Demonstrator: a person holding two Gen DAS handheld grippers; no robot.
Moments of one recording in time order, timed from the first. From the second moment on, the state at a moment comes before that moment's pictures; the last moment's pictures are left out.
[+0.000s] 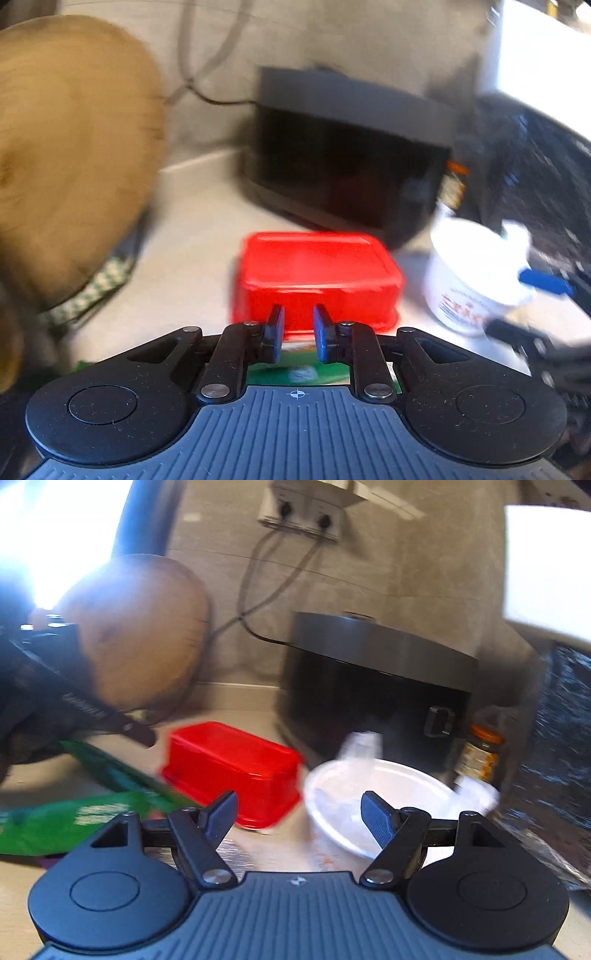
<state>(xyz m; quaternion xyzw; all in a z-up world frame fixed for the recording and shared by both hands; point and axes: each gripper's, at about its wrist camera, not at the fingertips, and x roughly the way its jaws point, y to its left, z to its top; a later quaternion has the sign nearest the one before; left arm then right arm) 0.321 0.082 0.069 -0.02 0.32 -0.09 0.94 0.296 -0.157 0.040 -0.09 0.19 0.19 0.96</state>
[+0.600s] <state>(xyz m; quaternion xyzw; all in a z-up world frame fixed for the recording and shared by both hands) 0.433 0.147 0.015 -0.27 0.33 -0.01 0.90 0.405 -0.119 0.030 0.09 0.33 0.20 0.92</state>
